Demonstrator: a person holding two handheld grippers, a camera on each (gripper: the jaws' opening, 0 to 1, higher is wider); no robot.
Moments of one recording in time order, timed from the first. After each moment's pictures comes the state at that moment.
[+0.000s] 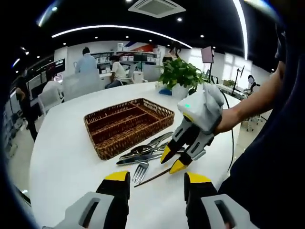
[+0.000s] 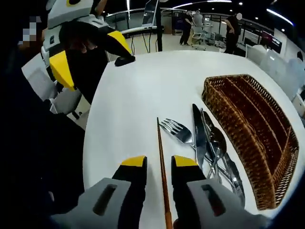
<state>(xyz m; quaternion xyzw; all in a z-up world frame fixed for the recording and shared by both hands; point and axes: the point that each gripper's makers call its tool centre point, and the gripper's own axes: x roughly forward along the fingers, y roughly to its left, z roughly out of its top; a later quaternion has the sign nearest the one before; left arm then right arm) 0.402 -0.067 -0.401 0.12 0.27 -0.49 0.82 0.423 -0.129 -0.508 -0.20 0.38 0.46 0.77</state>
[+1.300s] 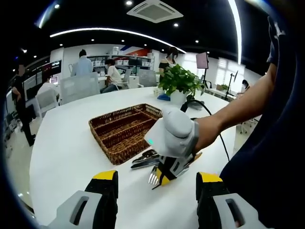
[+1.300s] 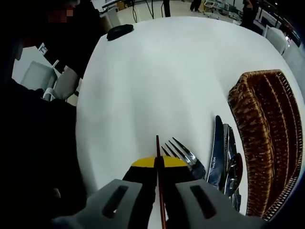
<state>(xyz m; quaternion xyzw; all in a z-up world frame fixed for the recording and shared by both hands) 0.443 -0.033 -0.389 0.10 0.26 -0.52 0.81 0.443 -0.088 -0.538 -0.26 0.51 0.45 0.69</state>
